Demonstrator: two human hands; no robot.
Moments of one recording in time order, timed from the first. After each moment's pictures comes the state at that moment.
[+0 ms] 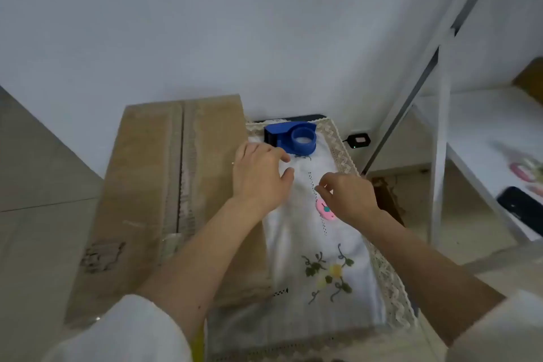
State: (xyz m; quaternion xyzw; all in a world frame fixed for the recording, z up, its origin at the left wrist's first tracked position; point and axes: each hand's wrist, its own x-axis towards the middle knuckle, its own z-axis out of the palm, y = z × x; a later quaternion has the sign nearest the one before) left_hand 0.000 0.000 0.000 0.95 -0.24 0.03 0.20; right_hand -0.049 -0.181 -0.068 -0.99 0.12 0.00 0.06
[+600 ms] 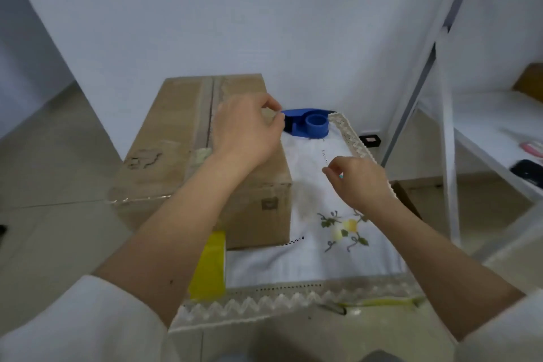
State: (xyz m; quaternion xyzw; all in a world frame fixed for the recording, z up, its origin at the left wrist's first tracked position) left_hand -0.089 0.076 0.010 0.90 -0.19 0.19 0.34; right_hand -0.130 -0.129 -0.094 -0.98 0.12 -0.13 0.06
